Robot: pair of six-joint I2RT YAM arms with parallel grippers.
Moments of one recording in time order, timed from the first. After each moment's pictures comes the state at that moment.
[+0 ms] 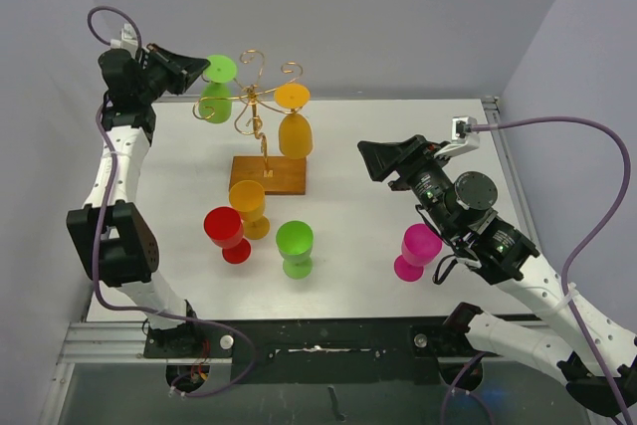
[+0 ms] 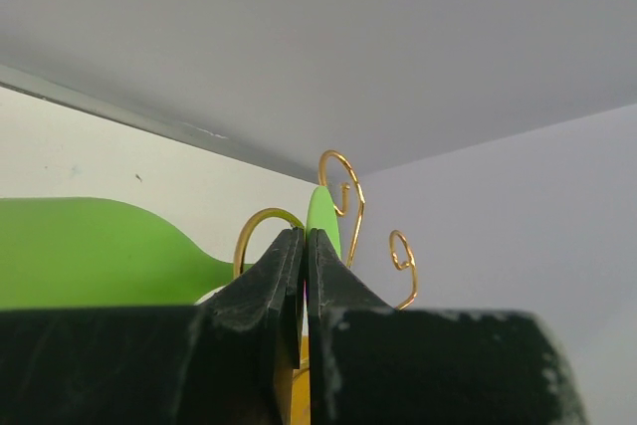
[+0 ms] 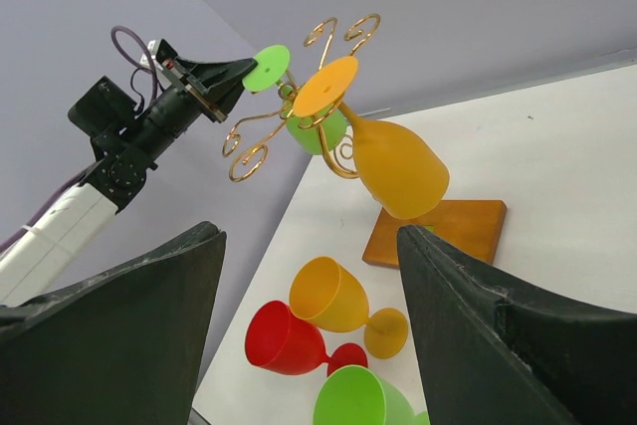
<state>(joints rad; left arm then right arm) 0.14 1.71 1.59 0.07 0.60 -1.07 0.81 0.85 1.04 -0.10 0.32 0.68</state>
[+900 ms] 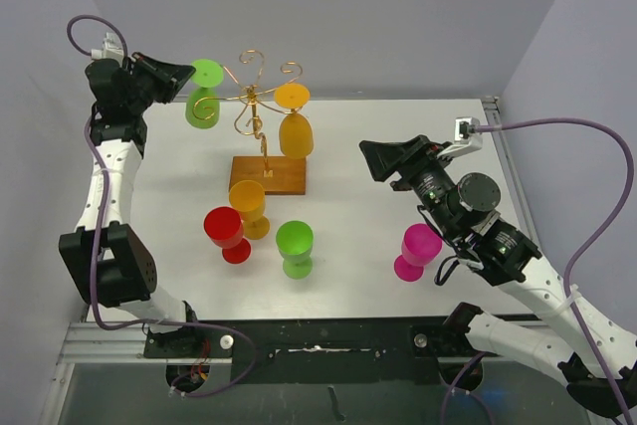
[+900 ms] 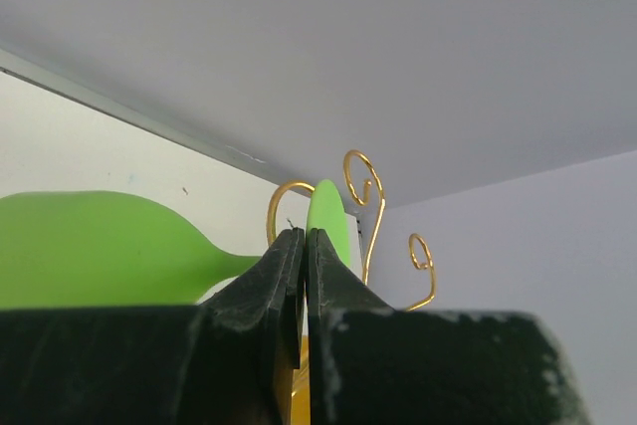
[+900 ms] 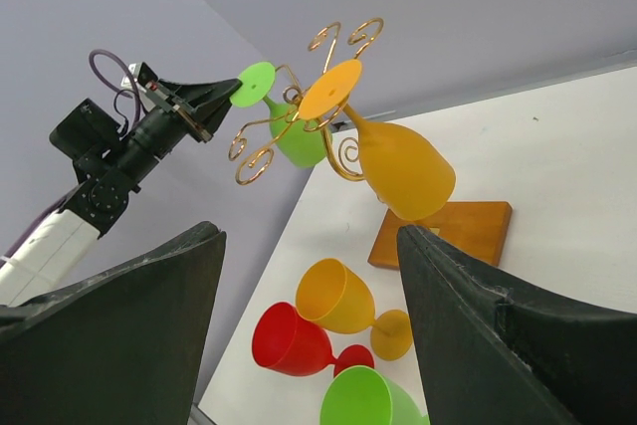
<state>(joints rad) 0.18 1.61 1.50 0.02 0.50 -1.01 0.81 0.84 1.04 -0.10 0.32 0.69</state>
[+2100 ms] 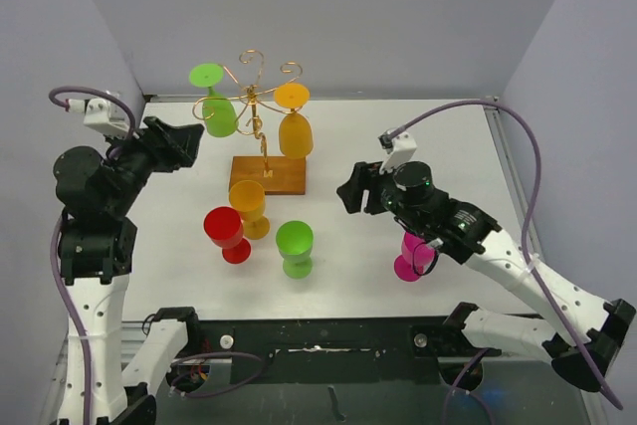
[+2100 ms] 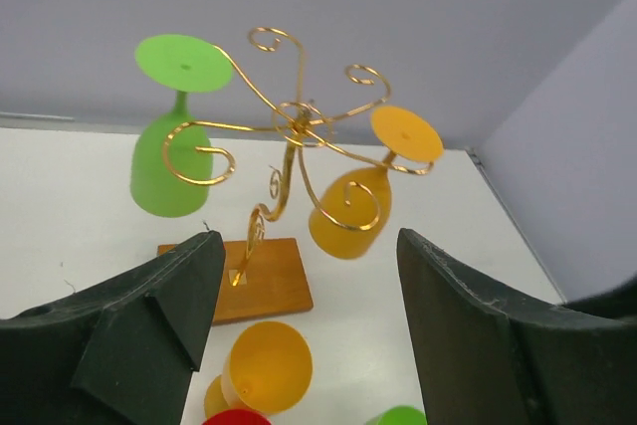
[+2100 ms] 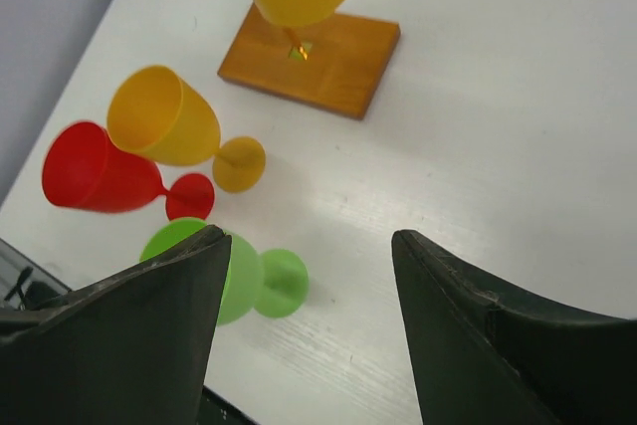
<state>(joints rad) 0.05 0.87 1.27 -0.40 0.30 -0.45 0.81 1.00 1.07 -0.42 0.22 0.47</state>
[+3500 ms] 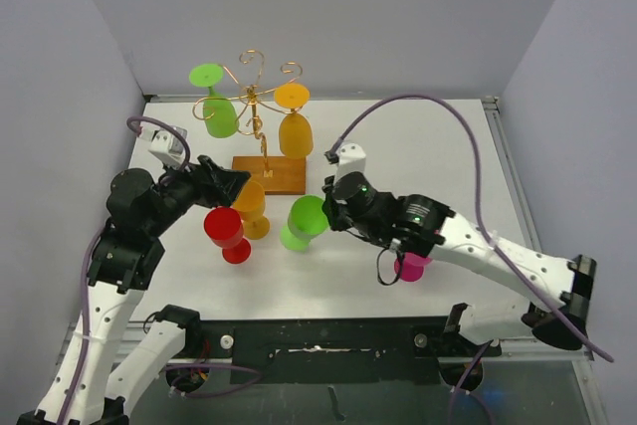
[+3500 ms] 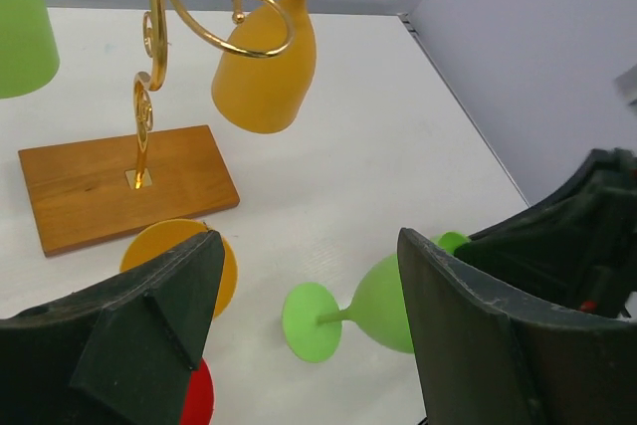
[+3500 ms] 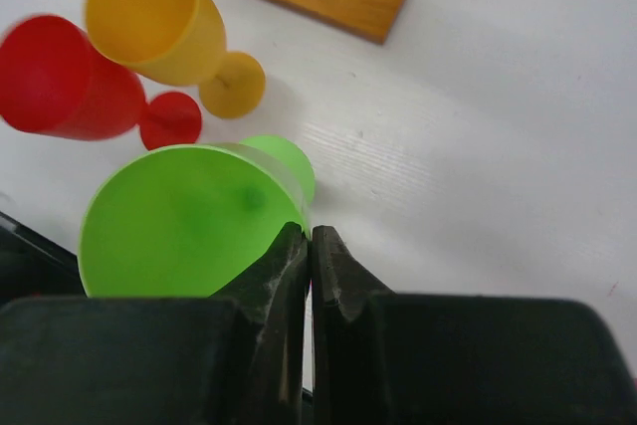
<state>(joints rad) -0.26 0.72 0.96 -0.39 0.30 -0.43 1.08 1.35 1.30 -0.70 0.40 0.52</state>
